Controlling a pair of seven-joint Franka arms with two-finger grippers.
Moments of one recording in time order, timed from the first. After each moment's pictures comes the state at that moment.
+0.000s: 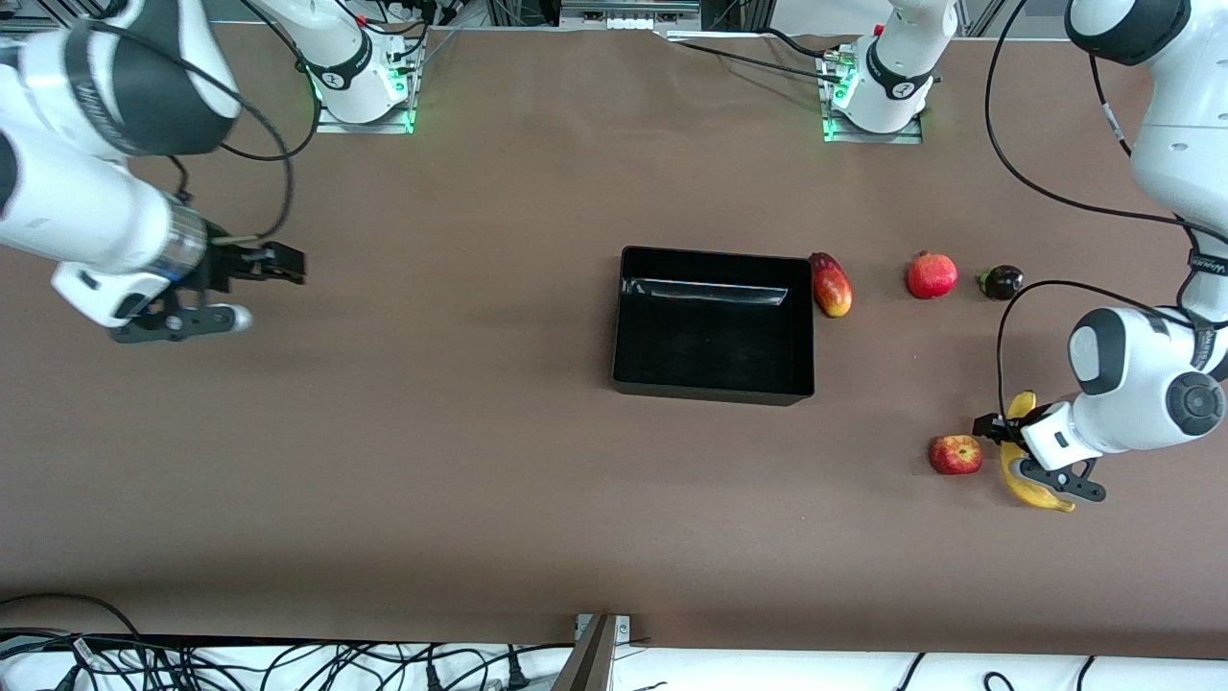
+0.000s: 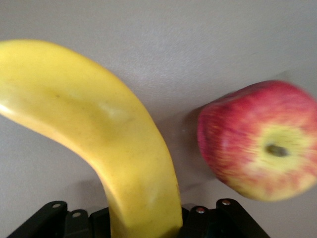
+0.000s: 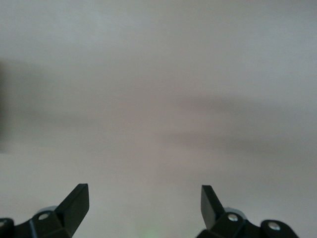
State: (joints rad) left arm 0.51 0.88 -0.40 -1.48 0.36 2.25 0.34; right arm 0.23 0.22 -0.03 -1.58 0.06 1.63 0.10
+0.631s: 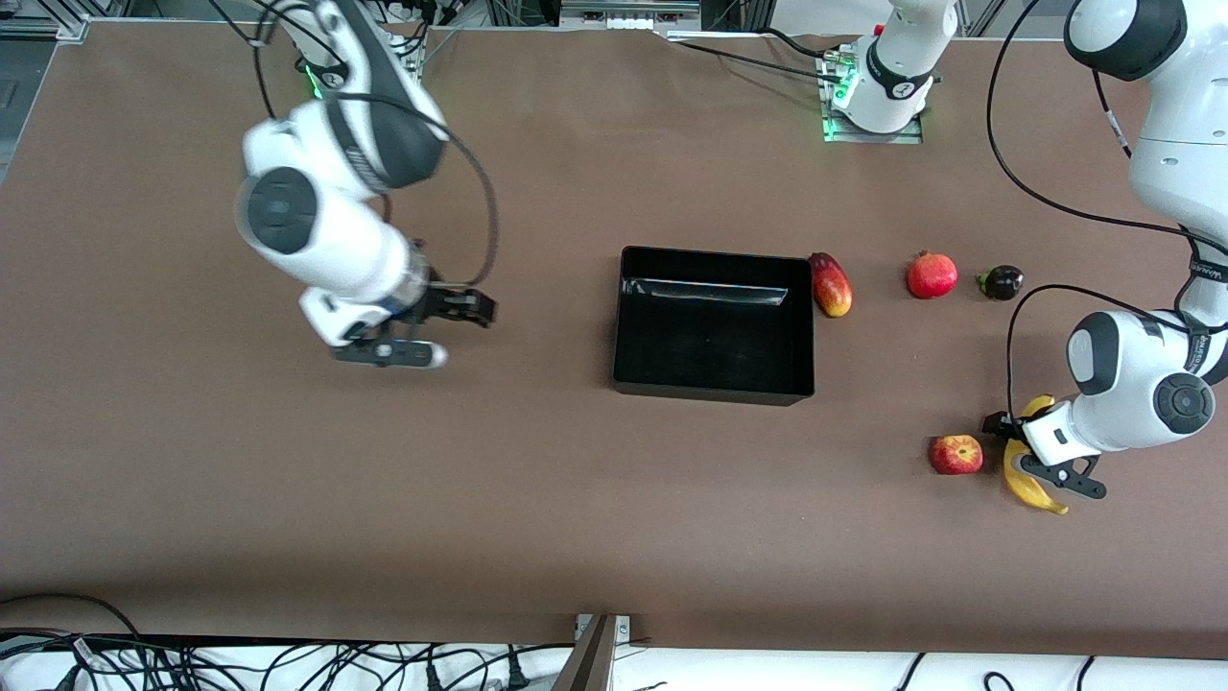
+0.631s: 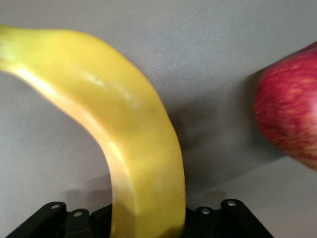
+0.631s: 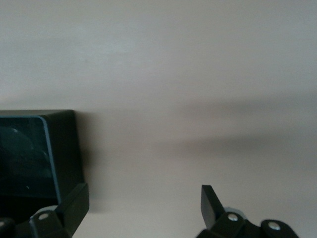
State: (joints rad) left arm 0.52 0.90 -0.35 -1.48 0.40 2.27 0.39; right arm 0.51 0.41 -0.03 -1.58 0.18 1.99 0.52
